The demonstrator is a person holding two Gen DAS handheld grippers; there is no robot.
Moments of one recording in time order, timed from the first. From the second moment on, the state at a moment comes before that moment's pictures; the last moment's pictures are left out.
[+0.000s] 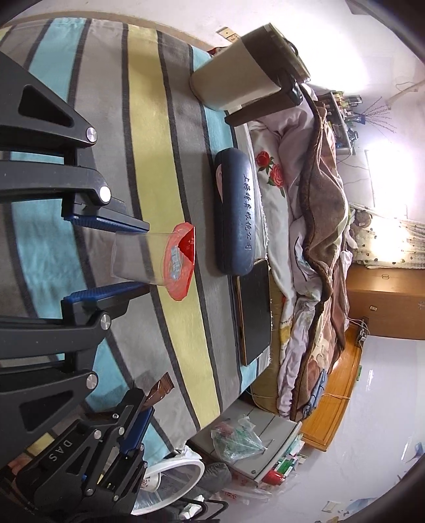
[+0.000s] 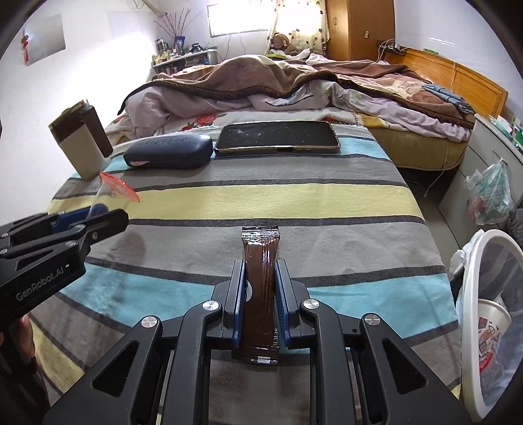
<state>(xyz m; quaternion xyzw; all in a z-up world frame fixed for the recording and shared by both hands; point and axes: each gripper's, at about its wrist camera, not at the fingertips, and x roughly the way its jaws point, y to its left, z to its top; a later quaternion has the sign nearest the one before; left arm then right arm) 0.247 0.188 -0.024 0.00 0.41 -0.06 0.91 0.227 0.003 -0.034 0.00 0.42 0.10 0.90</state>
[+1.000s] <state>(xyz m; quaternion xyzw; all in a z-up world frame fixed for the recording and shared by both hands) 0.171 0.068 0.035 0.01 0.35 -0.13 0.93 0.169 -0.101 0.005 0.06 0.37 0.04 0.93</state>
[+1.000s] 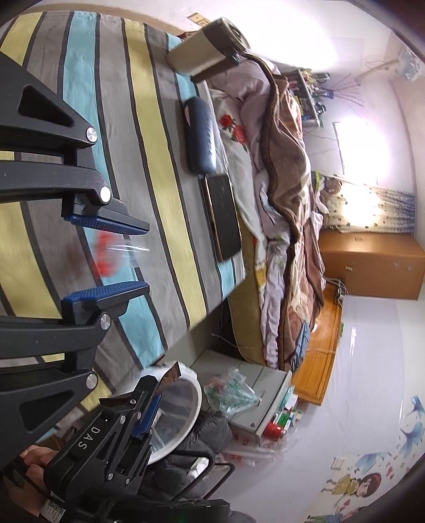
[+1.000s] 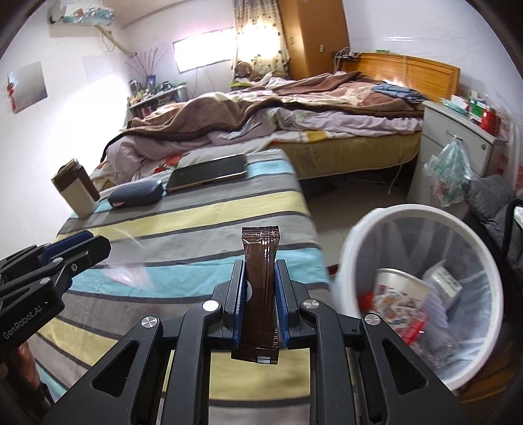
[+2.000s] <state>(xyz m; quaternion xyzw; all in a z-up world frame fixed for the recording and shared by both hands) 0.244 0.038 -0.037 -0.02 0.40 -0.08 0.91 0.174 -0.151 -0.018 0.09 0.39 0.02 0.92</state>
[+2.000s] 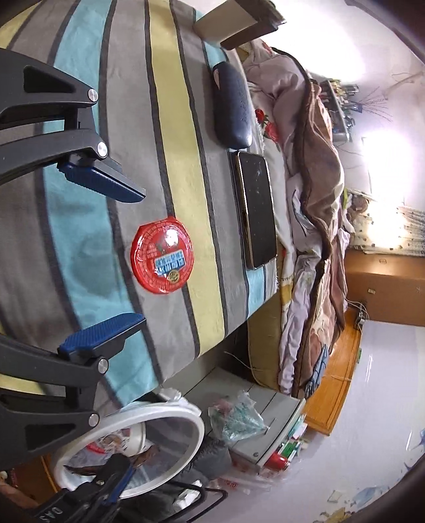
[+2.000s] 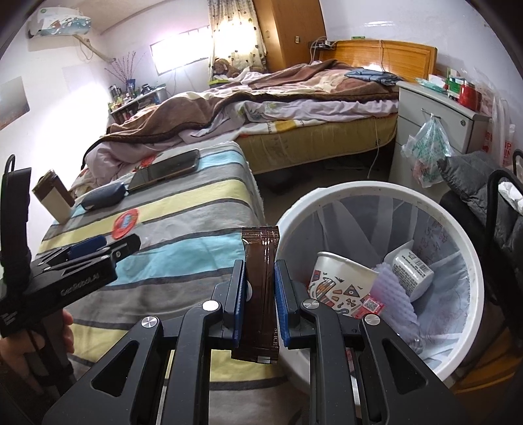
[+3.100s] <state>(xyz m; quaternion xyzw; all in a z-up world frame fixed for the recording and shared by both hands) 0.193 -0.046 0.020 0.00 0.34 -0.16 0.92 0.143 -0.203 0.009 0.10 0.35 -0.02 0.93</state>
